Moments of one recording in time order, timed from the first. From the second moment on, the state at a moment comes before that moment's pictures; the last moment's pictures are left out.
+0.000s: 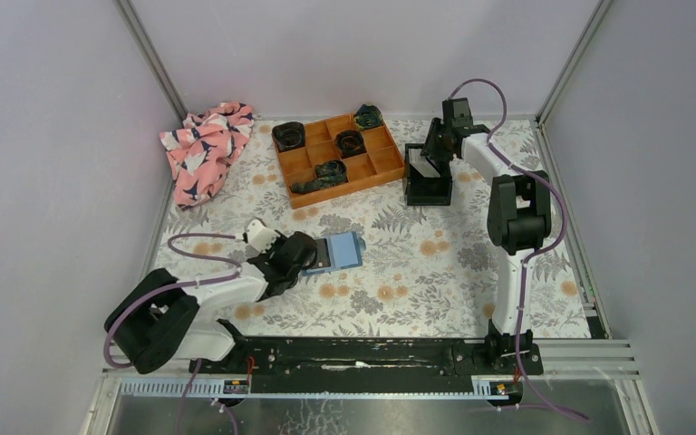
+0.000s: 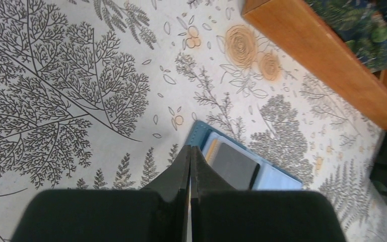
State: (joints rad) left arm -0.71 1.34 0.44 -0.04 -0.72 -1.39; right arm 0.18 2.19 1.78 -0.43 -0.06 0.45
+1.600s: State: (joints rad) left arm -0.71 0.92 0.45 -0.17 -0.63 -1.20; right arm 0.31 1.67 1.44 -0.49 0.18 0.39
